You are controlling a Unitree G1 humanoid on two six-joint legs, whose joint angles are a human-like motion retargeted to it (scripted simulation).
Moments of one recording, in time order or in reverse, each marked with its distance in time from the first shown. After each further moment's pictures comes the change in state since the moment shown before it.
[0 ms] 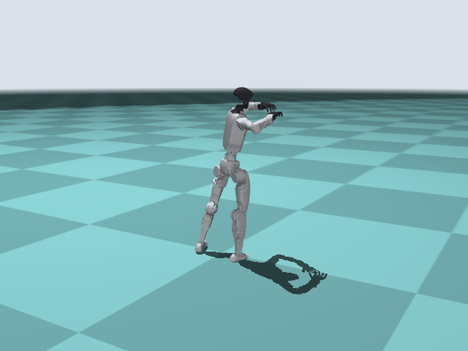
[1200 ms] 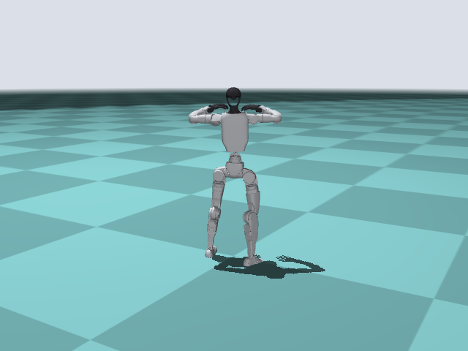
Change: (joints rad) left arm 0.449 0.219 0.294 0.050 -0.010 0.023 -0.051; right arm 0.546 0.085 -0.495 -0.031 0.032 -0.025 0.033; waist 0.537 -0.266 -0.017; left_leg -0.160 -0.206 -0.786 -0.091 0.077 -0.040; right_leg 0.299 -0.254 -0.743 0.081 -0.162 -0.014
